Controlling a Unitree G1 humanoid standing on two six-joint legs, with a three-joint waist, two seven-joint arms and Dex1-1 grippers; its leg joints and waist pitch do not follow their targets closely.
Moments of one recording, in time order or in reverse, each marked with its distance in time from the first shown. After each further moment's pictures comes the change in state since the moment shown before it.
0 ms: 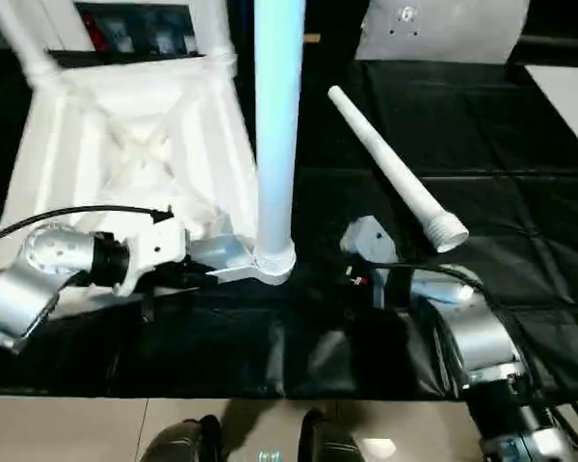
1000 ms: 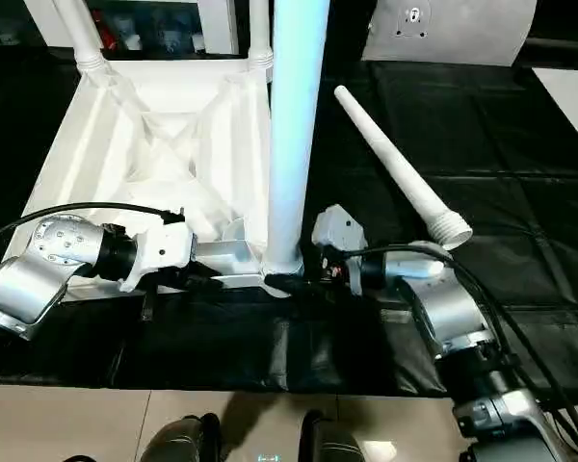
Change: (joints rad) left arm -0.045 -0.016 -0.023 0.079 0.022 -0.107 -0.080; right arm -0.131 0.061 0.057 0.118 -0.015 -0.040 0.111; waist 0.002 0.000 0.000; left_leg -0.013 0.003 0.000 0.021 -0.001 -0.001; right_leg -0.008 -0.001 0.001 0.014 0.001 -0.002
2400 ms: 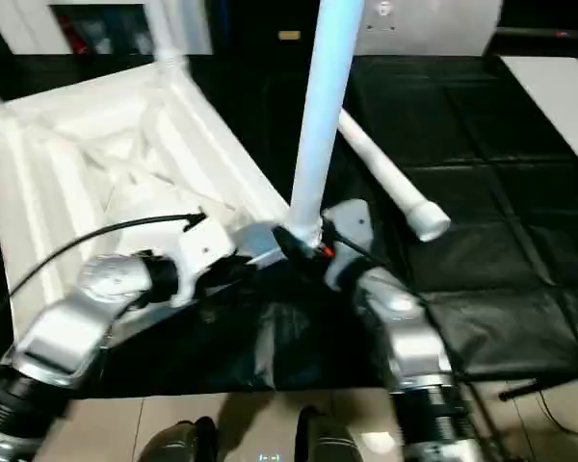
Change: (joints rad) left arm 0.161 -0.180 0.068 -0.267 0.035 0.313 0.338; right arm 0.158 0.203 -0.170 -0.095 -0.008 0.080 -0.431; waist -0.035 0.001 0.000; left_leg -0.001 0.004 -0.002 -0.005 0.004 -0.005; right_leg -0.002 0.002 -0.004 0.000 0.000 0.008
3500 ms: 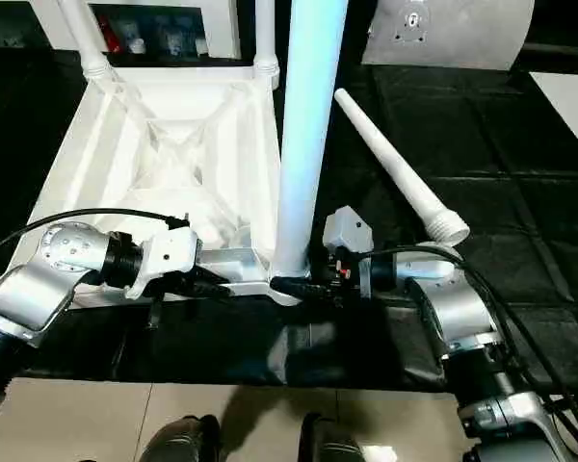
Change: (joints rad) left arm -0.135 0.141 -0.047 0.264 -0.053 -0.307 -0.360; right arm -0.158 -0.209 0.133 0.114 0.026 -0.092 0.527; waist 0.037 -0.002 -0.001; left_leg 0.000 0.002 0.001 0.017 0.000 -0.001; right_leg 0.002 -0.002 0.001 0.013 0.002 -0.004
